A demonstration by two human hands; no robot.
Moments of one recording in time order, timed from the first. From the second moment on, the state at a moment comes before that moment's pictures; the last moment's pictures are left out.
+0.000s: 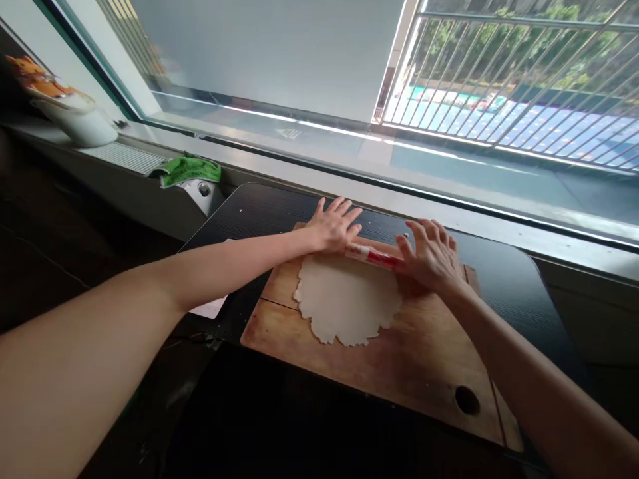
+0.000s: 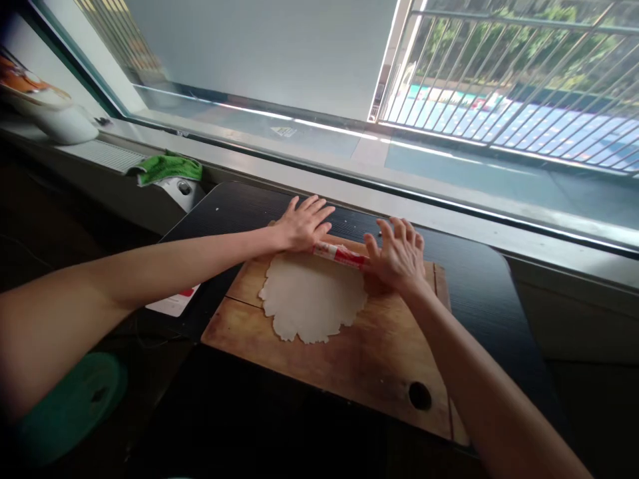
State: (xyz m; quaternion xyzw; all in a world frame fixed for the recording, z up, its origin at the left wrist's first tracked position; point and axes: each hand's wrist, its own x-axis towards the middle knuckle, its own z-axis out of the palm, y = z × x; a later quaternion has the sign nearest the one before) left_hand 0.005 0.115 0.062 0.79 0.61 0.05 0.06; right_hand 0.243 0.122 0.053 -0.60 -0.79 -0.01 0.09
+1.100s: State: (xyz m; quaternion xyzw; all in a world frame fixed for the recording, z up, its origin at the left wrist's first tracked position) left_hand 0.001 0.112 0.063 0.79 0.60 0.02 0.09; right_hand 0.244 0.119 0.044 -0.58 -0.81 0.00 0.13
